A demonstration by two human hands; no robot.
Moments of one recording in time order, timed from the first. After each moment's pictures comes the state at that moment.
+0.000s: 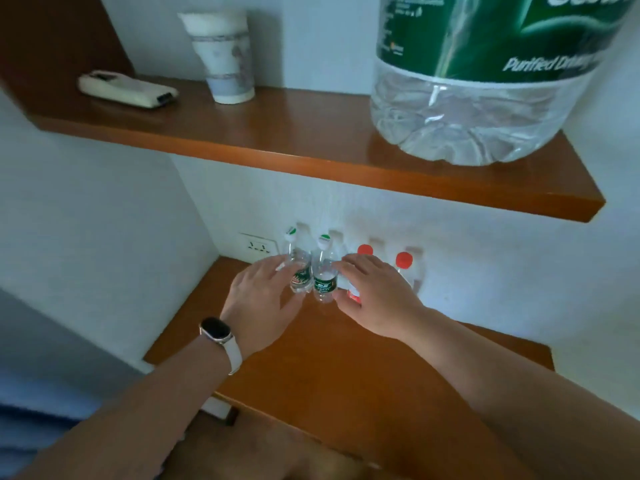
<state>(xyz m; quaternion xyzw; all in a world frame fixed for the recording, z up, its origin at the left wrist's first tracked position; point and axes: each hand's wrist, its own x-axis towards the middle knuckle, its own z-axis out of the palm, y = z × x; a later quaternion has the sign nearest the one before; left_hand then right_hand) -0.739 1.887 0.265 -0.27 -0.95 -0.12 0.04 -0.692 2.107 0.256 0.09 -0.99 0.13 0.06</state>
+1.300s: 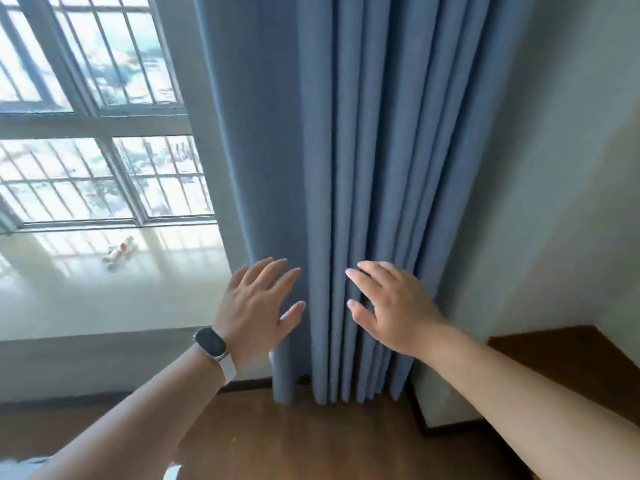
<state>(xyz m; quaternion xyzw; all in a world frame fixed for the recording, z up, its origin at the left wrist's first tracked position) -0.300 1.368 0.335 0.22 -0.95 0.03 0.20 -0.494 1.533 0.332 0.61 -0.75 0.18 0.16</state>
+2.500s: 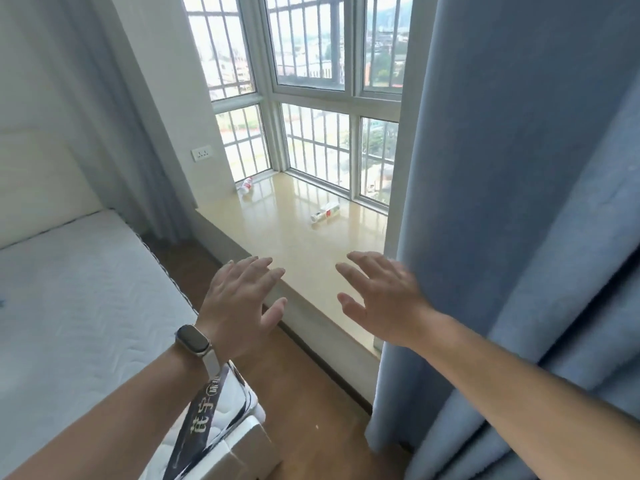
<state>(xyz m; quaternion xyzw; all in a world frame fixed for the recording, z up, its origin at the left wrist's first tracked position) -0.245 1.243 0.336 0.62 -0.77 0.11 0.15 -0.505 1.205 0.341 0.87 -0.45 0.17 0.04</state>
